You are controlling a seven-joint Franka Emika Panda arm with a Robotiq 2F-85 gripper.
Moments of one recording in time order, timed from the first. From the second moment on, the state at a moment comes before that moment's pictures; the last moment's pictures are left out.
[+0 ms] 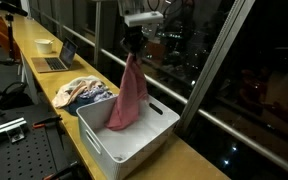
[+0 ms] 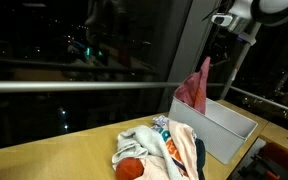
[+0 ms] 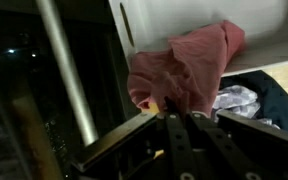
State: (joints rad) arm 0.04 0.12 0.10 -1.90 -0.24 2.29 -1.19
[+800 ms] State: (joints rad) arm 0.25 -0.12 0.32 -1.58 -0.55 1.78 -0.90
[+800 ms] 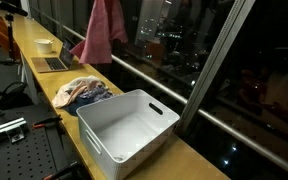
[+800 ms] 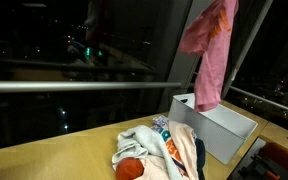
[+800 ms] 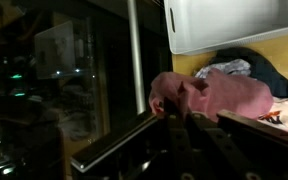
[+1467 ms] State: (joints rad) arm 0.36 0.21 0.40 -1.33 -0.58 1.60 -0.86
